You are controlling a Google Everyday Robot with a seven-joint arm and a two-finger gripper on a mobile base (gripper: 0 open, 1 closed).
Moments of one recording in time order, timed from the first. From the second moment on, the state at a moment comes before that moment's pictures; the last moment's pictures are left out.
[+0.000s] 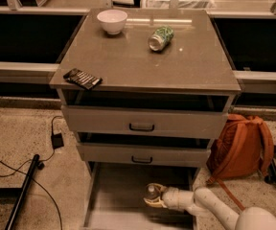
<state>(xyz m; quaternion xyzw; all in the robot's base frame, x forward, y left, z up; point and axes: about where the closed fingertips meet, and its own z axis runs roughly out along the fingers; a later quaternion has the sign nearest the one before) 0.524 -0.060 0.222 -0.49 0.59 0.38 0.51</state>
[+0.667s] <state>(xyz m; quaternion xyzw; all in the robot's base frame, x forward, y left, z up) 0.524 -0.060 0.221 -0.49 0.59 0.38 0.51</state>
